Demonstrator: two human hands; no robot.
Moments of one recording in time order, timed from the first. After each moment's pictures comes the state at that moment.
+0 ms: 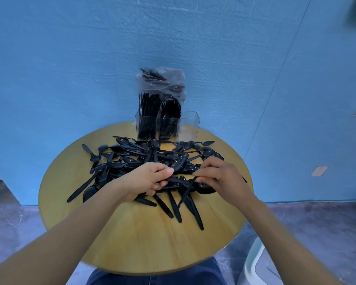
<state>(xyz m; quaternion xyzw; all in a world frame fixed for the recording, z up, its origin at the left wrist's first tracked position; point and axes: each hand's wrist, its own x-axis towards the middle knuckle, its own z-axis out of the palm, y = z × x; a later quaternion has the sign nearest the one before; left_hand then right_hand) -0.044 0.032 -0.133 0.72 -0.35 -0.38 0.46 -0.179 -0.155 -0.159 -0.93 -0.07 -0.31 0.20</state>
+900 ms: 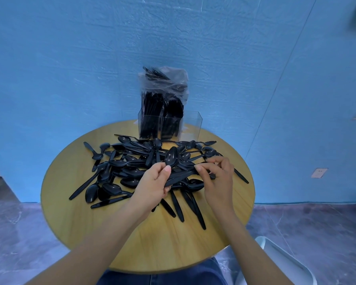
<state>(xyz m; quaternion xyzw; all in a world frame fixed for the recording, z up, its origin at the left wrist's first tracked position) -0.079 0.029 -0.155 0.69 -0.26 -0.25 0.63 -0.156 -0.111 -0.184 -0.78 0.21 -0.45 0.37</state>
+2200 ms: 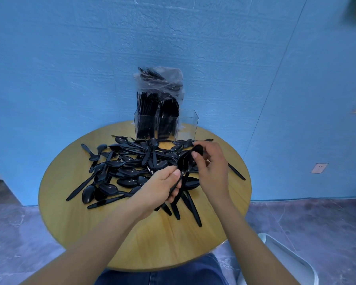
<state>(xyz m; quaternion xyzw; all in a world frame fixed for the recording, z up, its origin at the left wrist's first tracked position) -0.092 0.020 -0.146 0.68 -0.36 -0.31 0.56 -0.157 -0.102 -0.146 -0.78 0.15 -0.46 0.40</state>
